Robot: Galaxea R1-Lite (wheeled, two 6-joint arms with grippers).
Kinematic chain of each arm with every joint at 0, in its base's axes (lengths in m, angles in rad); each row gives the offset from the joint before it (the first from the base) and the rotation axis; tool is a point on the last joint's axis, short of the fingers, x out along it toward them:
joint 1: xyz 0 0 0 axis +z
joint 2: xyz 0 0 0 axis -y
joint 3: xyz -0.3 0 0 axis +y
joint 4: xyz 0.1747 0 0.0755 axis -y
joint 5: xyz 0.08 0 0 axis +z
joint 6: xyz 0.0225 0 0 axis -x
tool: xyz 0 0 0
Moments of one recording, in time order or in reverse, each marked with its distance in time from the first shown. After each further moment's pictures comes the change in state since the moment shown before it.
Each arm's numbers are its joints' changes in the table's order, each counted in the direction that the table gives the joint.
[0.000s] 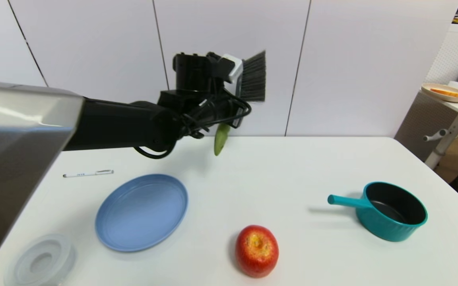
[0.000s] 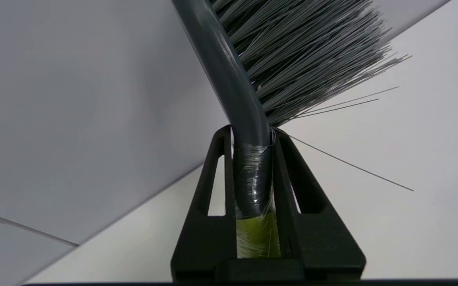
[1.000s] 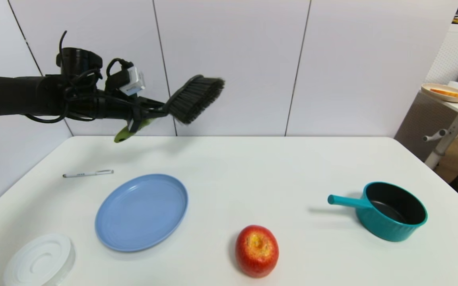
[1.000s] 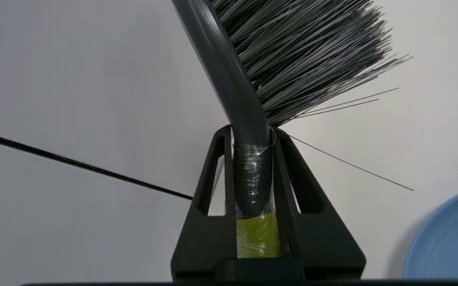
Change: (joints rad) left arm 0.572 0.061 -0.024 -0.416 -0.924 -0.767; right arm 0.001 0.000 0.000 0.000 0.000 0.000
